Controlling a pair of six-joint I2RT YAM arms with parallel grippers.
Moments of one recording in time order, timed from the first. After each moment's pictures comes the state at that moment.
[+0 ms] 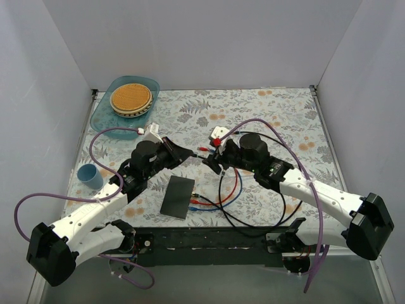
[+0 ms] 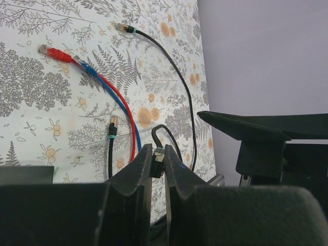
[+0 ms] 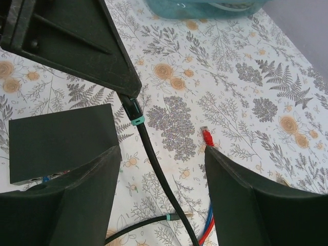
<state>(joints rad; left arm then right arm) -0.63 0.97 0.66 0.02 0.02 -1.00 0.86 1.18 0.84 0.07 -0.19 -0.21</state>
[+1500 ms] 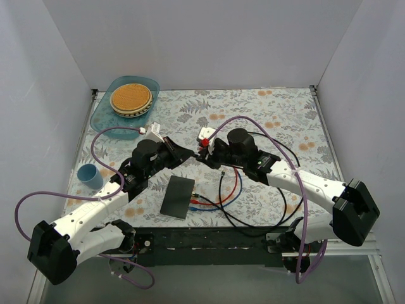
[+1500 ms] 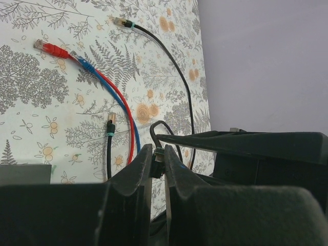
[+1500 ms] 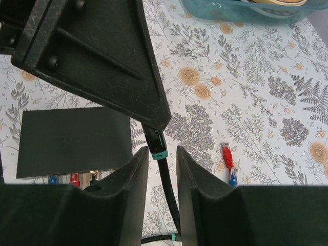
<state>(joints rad) -0.62 0.99 0.67 0.02 0.06 -1.01 0.86 1.34 0.93 0.08 -0.32 -0.27</state>
